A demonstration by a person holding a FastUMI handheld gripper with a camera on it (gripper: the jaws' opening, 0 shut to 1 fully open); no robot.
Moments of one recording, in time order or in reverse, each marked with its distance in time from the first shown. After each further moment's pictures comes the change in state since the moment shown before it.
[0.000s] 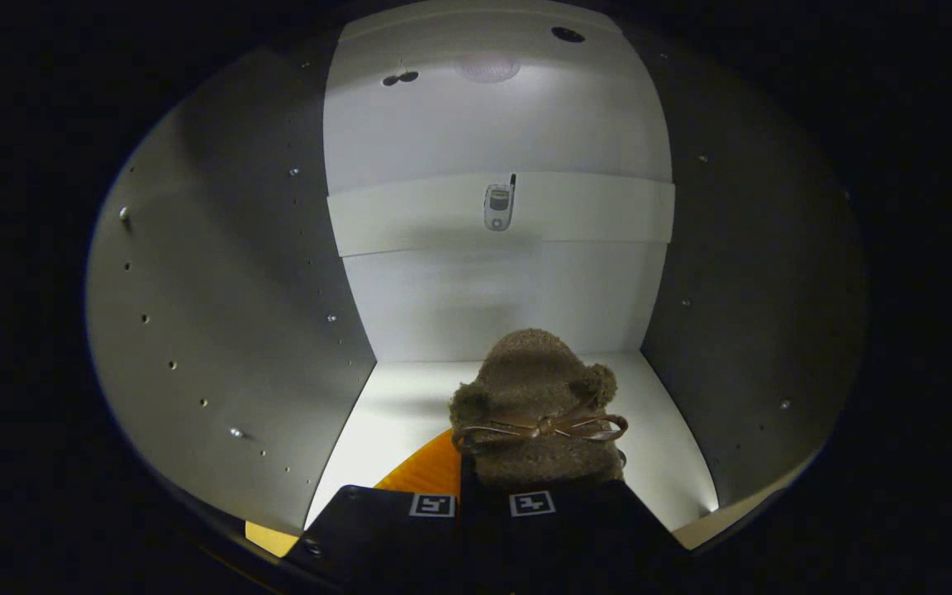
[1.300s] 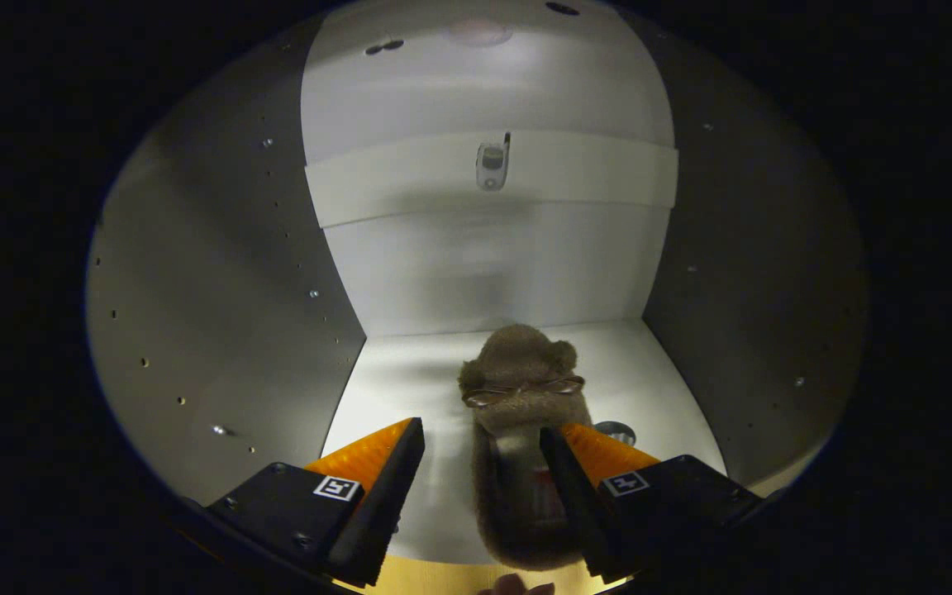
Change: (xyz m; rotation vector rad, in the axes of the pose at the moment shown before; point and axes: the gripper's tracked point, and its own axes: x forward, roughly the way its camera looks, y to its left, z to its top) arm -0.017 -0.002 -0.017 0.052 0.089 -0.028
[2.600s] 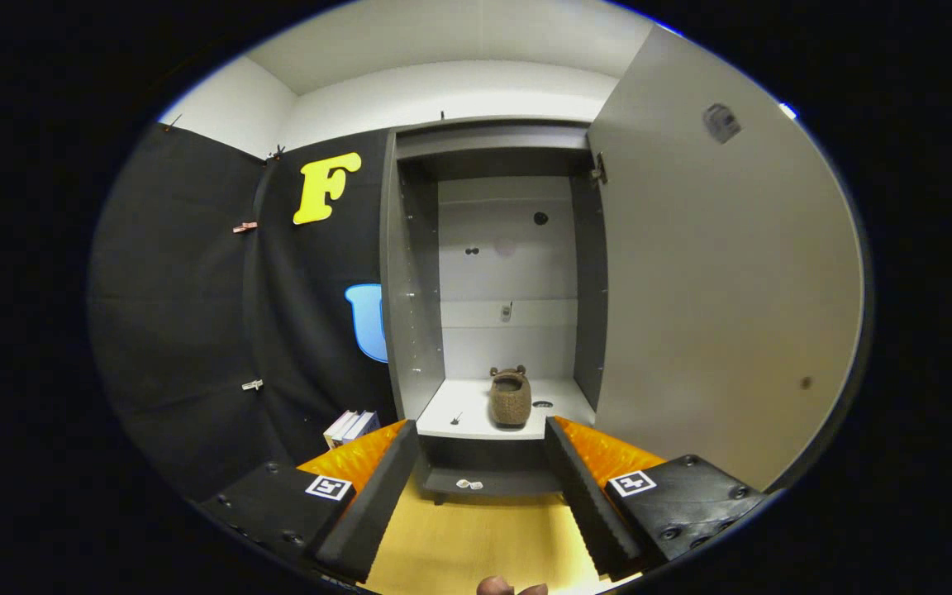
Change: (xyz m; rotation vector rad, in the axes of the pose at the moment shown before) arm -0.428 -0.030 -0.084 -0.110 -0.496 0.113
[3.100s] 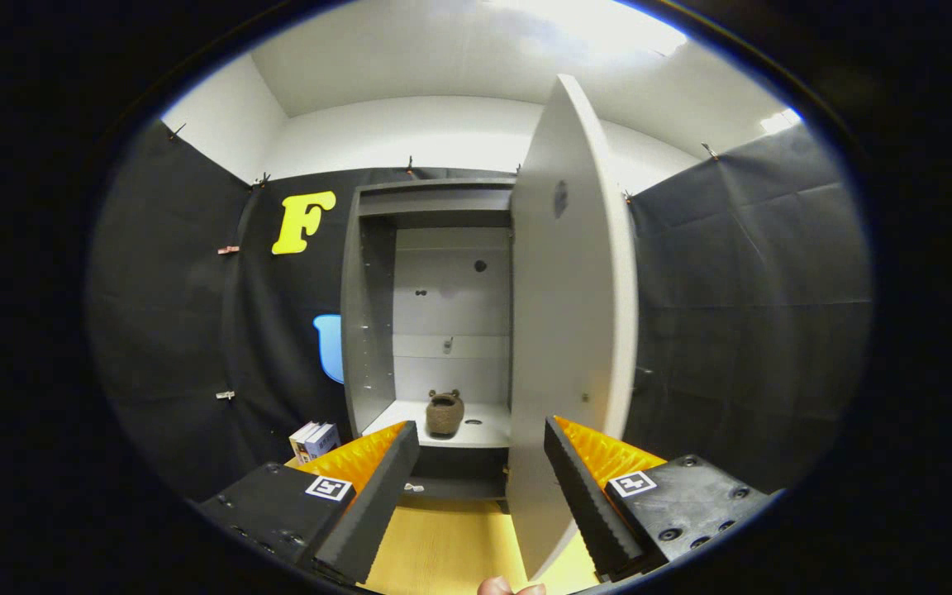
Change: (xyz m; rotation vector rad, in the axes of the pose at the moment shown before) arm -0.106 -0.106 0.031 -0.010 -0.130 -0.117
